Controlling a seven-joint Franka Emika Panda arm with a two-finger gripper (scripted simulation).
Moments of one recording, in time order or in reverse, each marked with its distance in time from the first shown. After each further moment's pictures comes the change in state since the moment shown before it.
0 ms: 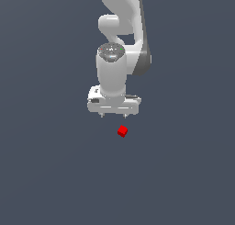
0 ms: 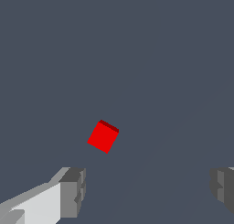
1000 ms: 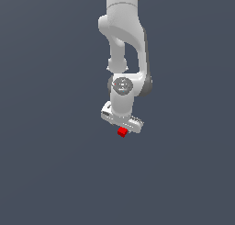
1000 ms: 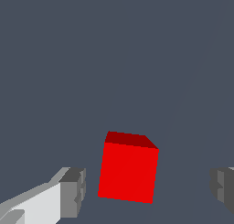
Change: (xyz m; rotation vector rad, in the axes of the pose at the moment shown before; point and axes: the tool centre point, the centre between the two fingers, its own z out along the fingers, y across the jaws) arm -0.009 -0.033 0.115 -0.004 -0.010 0.374
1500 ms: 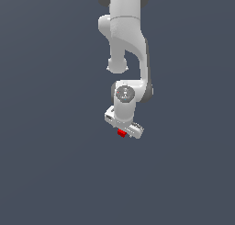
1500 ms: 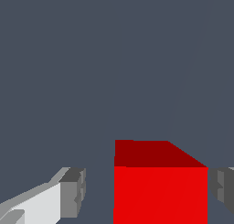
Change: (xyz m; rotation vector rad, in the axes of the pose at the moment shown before) arm -0.002 -0.011 0.035 0.000 -0.003 0.116
